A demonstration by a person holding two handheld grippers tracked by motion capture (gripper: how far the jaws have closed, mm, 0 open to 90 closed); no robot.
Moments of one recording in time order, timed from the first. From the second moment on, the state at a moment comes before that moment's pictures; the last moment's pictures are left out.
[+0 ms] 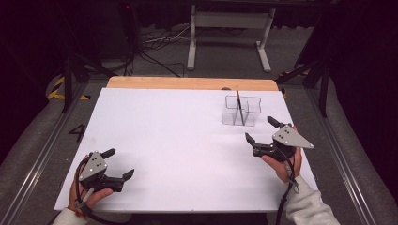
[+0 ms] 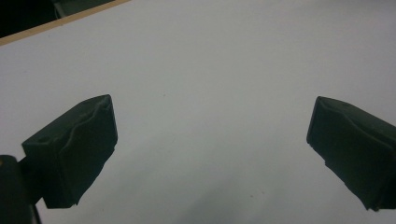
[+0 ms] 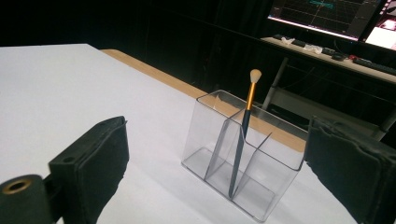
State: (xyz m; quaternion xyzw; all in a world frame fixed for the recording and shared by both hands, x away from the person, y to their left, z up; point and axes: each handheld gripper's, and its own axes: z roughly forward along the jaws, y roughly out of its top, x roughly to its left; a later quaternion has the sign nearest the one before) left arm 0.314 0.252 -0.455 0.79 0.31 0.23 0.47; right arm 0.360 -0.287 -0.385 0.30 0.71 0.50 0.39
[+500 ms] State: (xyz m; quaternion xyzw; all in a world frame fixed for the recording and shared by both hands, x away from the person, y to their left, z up) left arm 0.315 0.251 -0.455 0.79 0.31 0.23 0.47; right arm 0.347 -0.298 -0.392 0.30 0.72 0.48 0.40
